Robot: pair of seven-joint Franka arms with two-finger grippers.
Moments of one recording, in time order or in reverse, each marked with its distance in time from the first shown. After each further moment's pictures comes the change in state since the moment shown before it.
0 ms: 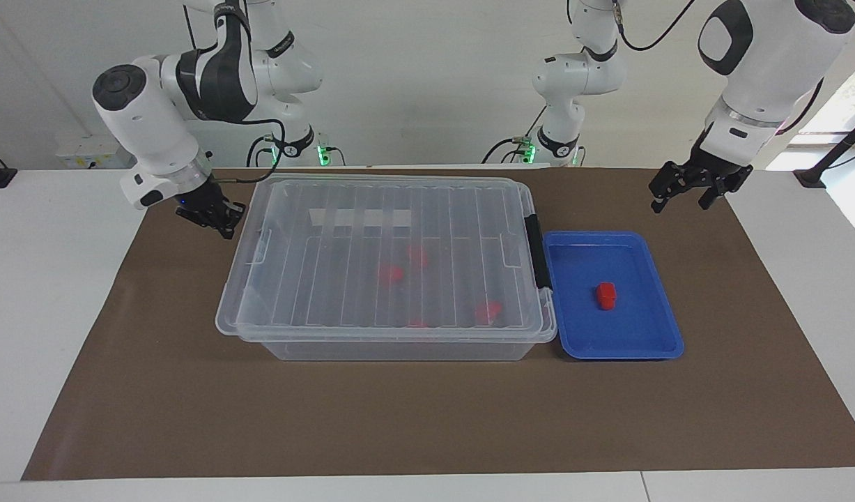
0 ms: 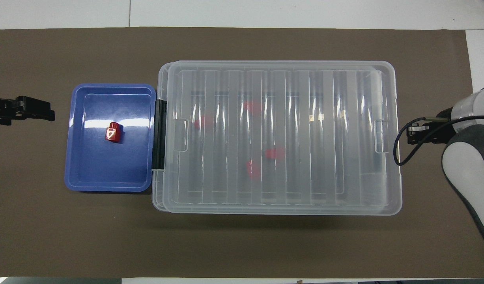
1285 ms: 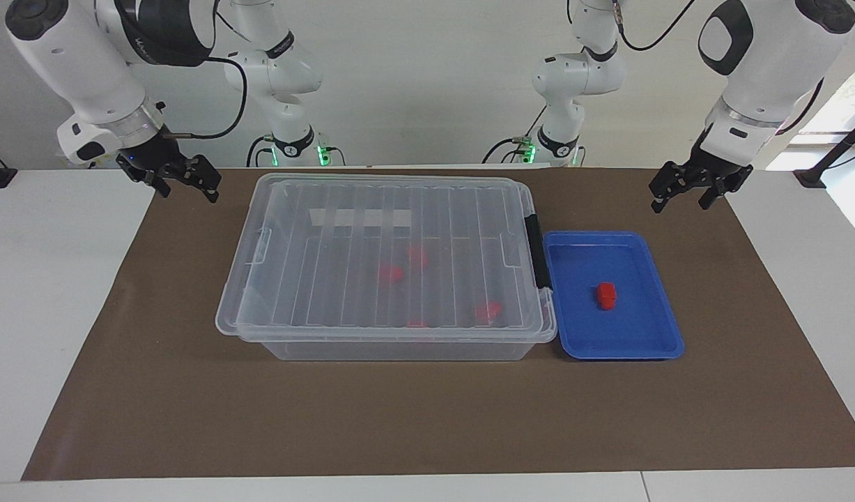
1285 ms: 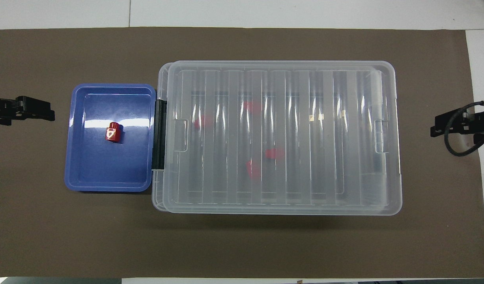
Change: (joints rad) left arm 0.000 0.000 0.000 0.000 0.000 0.000 0.000; right arm -0.044 0.025 -0.004 0.247 0.000 -0.280 0.000
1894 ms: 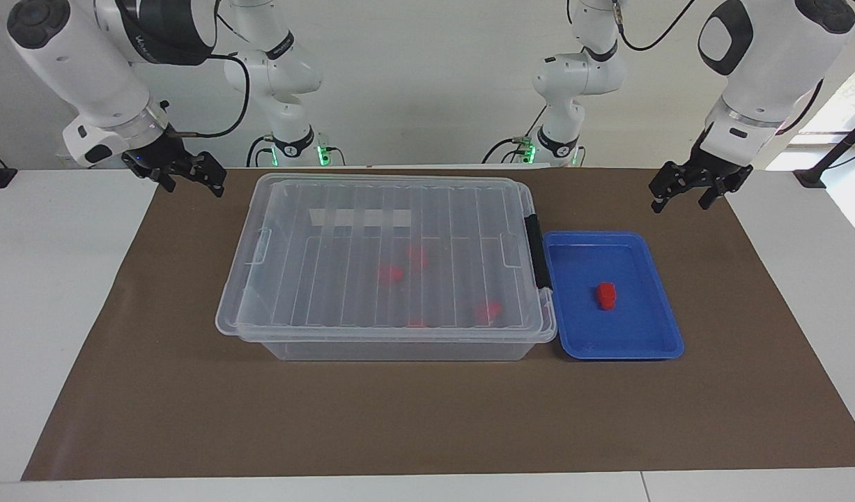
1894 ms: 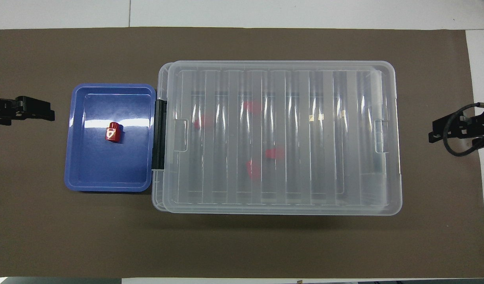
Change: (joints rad) left arm 0.000 0.000 0.000 0.000 0.000 0.000 0.000; right arm -0.001 0.019 0.005 0.032 0.000 -0.064 0.000
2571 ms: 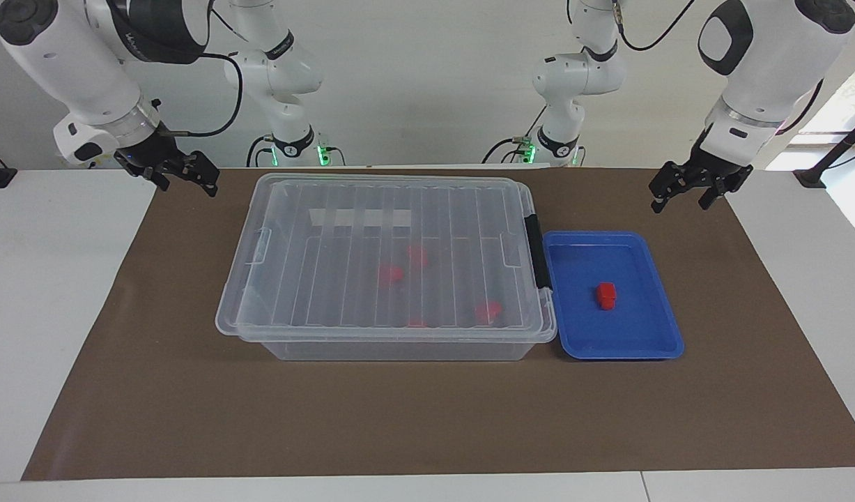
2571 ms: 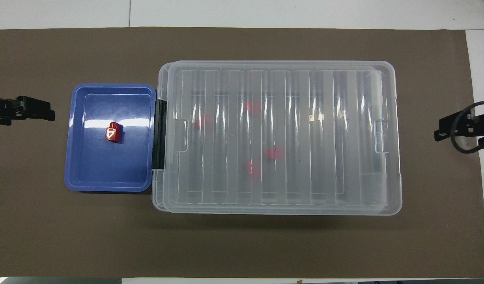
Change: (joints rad) left arm 0.000 0.000 0.000 0.000 0.000 0.000 0.000; right arm -0.018 0.003 0.001 0.014 0.000 -0.001 0.000
